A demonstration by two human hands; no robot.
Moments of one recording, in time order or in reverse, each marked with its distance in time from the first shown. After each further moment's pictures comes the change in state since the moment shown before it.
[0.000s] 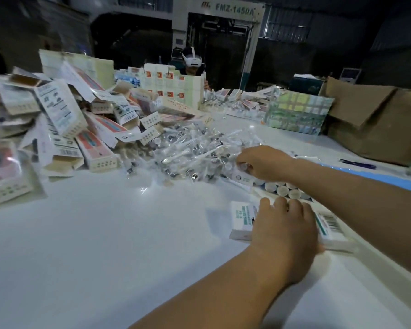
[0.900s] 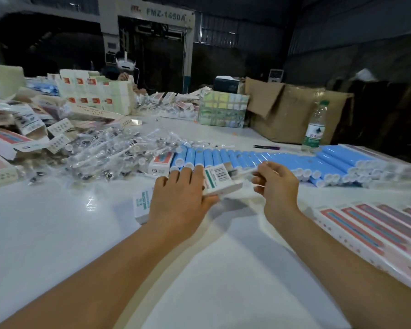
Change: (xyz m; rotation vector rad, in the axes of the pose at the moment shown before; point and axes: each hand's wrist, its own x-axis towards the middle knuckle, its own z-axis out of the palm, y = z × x) left_hand 0.003 0.004 0.003 0.022 0.196 -0.175; right_hand -0.204 0.013 0.030 1.722 1.144 0.975
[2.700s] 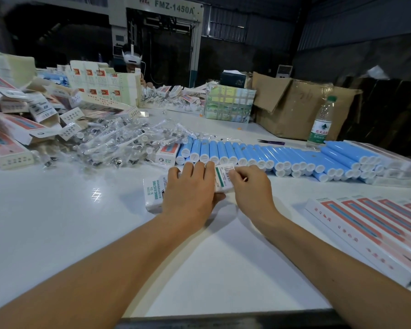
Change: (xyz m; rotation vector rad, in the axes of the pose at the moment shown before) left_hand -0.007 0.015 0.012 0.113 0.082 0.023; right_hand -0.042 0.014 0.015 -0.851 -0.276 -0.429
